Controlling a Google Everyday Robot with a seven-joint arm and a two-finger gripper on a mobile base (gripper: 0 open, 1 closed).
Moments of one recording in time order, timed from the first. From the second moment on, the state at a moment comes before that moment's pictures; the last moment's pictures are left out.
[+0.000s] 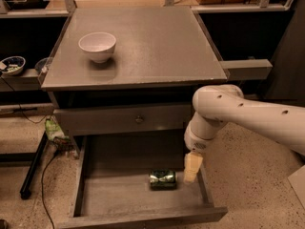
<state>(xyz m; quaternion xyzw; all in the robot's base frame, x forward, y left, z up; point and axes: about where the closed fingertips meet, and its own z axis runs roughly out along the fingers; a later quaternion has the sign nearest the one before) 0.501 -0.120 0.610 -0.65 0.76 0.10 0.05</state>
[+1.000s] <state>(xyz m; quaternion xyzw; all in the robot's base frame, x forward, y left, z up) 0.525 -0.079 0.576 -0.66 0.74 0.10 0.06</state>
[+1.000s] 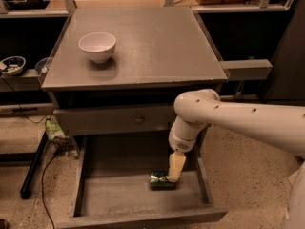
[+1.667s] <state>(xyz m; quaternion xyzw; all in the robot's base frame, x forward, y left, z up) 0.538 -0.082 0.543 -0.64 0.76 0.10 0.05</state>
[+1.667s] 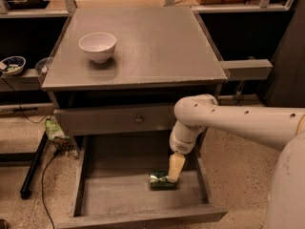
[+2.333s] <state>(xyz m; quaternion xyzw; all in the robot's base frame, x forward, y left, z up) 0.518 -0.084 0.474 -0.64 0.76 0.11 0.01</state>
